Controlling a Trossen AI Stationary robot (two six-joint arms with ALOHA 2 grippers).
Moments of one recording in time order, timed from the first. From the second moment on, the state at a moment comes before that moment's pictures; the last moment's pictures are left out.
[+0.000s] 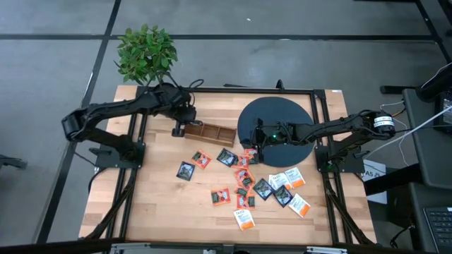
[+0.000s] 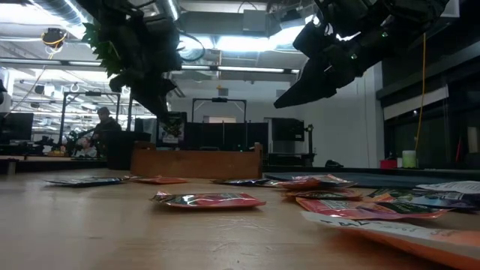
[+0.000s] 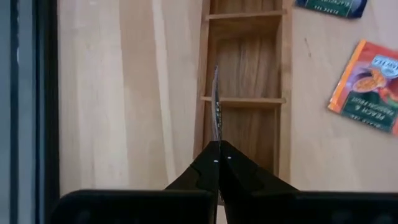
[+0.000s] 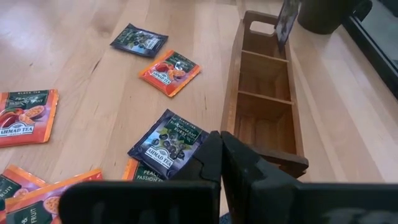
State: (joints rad) left arm 0.54 1.30 0.87 -0.60 0.11 0.67; right arm -0.08 1.44 0.68 0.23 0.00 -0.14
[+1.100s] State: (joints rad) left arm 0.56 1.34 0.81 -0.52 0.10 0.69; right arm -0.08 1.44 0.68 0.23 0.00 -0.14
